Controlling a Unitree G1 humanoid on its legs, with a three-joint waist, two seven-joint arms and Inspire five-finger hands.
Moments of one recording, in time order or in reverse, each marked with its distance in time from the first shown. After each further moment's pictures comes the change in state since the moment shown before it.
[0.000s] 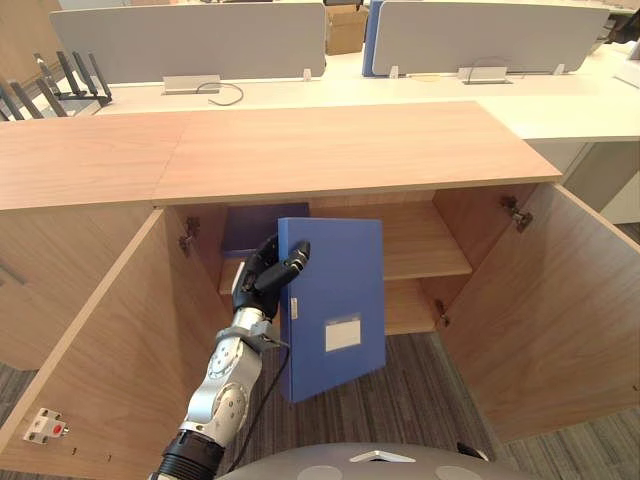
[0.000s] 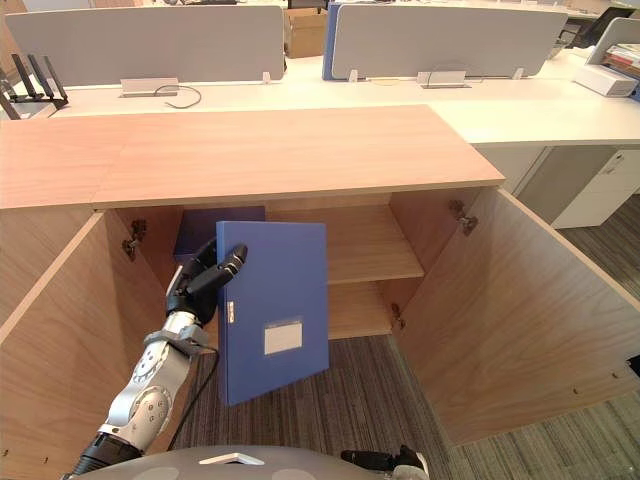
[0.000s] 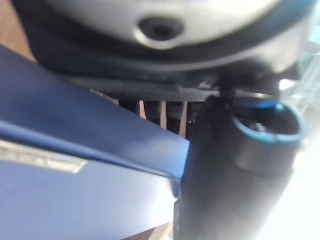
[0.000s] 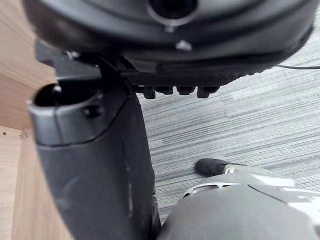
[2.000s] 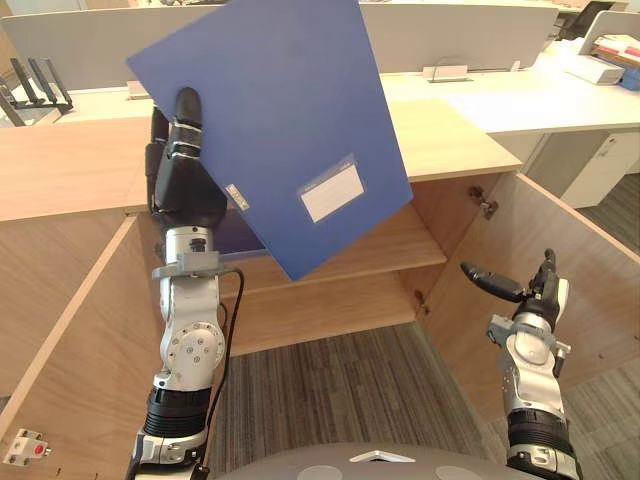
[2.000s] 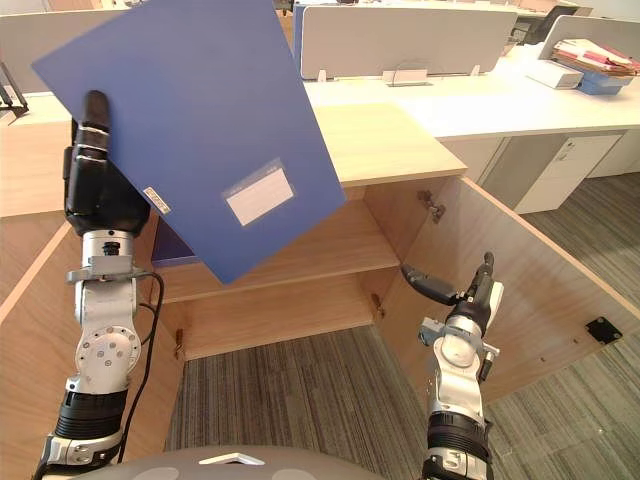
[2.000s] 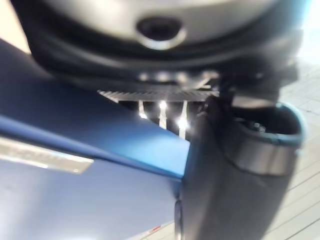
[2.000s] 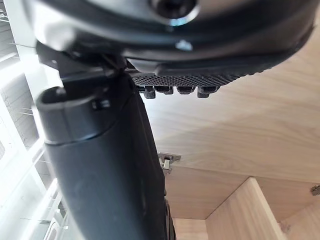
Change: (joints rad) left arm -0.220 -0.023 0.302 -0.389 -0.313 -0.153 -0.097; right arm -0.143 -0.064 -0.217 -0.895 0.115 -0.029 -0.126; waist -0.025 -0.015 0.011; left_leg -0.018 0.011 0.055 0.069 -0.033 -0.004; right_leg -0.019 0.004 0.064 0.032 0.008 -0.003
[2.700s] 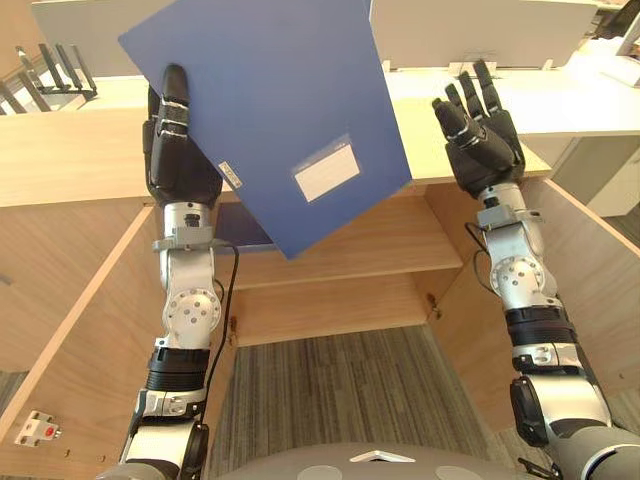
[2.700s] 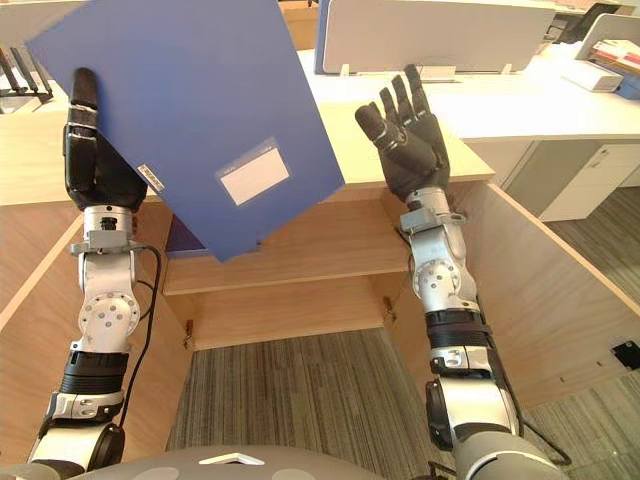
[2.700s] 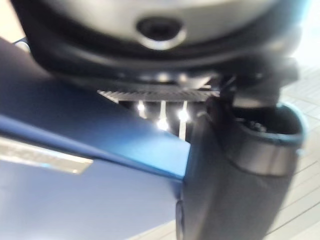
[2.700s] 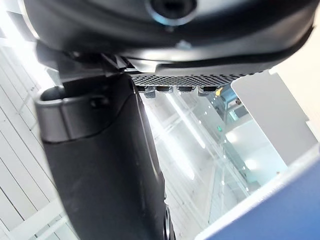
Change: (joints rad) left arm -0.186 0.046 0.035 0.237 -0.125 -0.026 -0.167; right arm -0.483 -0.207 0.326 0.036 0.998 -0.123 0.581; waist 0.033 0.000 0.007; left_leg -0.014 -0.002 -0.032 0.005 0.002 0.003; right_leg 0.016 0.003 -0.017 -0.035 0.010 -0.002
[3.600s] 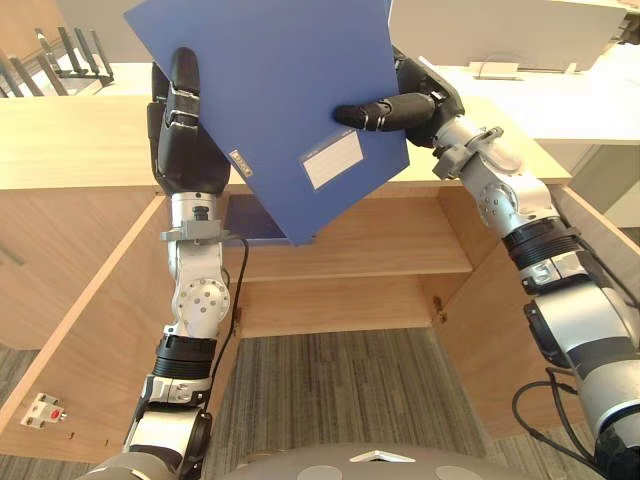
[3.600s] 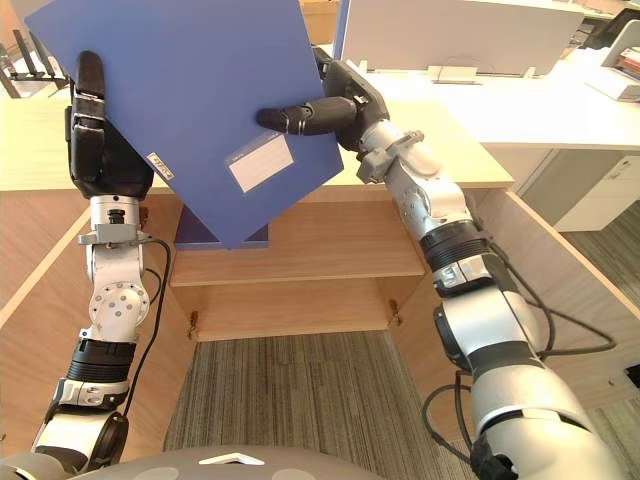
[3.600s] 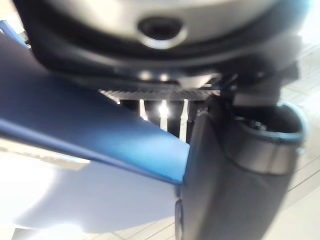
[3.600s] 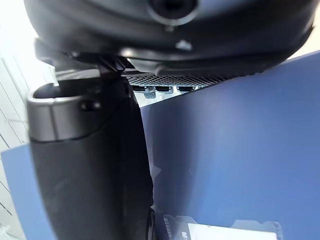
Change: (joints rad) left arm -0.049 0.003 -0.064 0.037 0.012 -0.047 -0.060; right arm -0.471 -0.187 0.470 0.271 -0.249 0.068 0.087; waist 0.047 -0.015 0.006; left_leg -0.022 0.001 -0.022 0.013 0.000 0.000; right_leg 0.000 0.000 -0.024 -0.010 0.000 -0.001
